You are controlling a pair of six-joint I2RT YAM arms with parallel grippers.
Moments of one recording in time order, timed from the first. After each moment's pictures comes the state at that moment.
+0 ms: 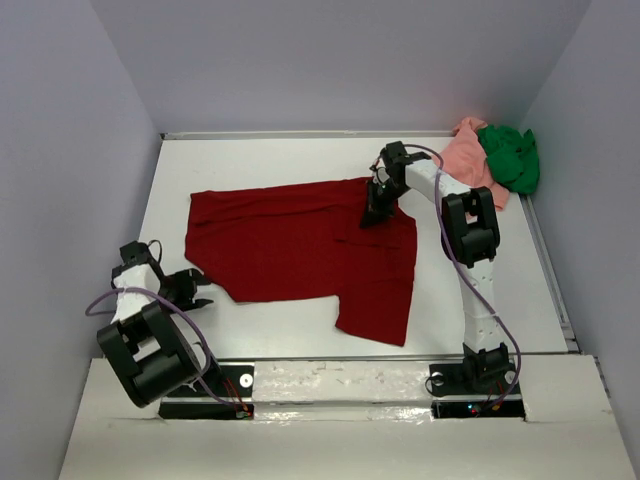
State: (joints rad) left arm 0.52 1.26 0.62 -0.81 0.31 -1.20; right arm 0.30 2.37 1.94 -0.89 -0.51 0.35
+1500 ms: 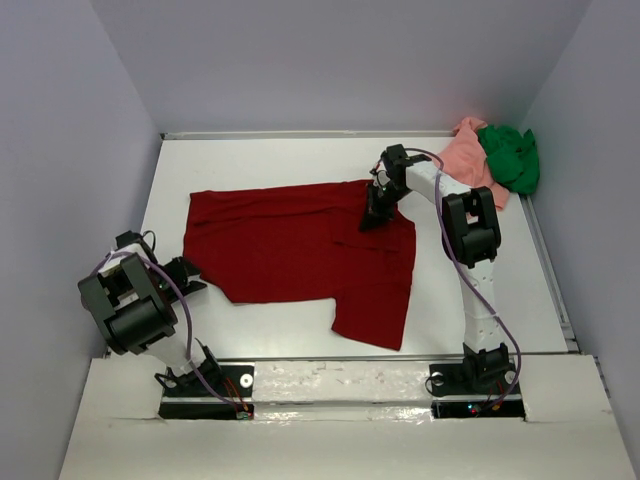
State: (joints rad) left arm 0.57 1.55 0.76 -0.70 0.27 -1.48; right arm 0.30 2.36 1.90 -0.89 -0.56 0.38
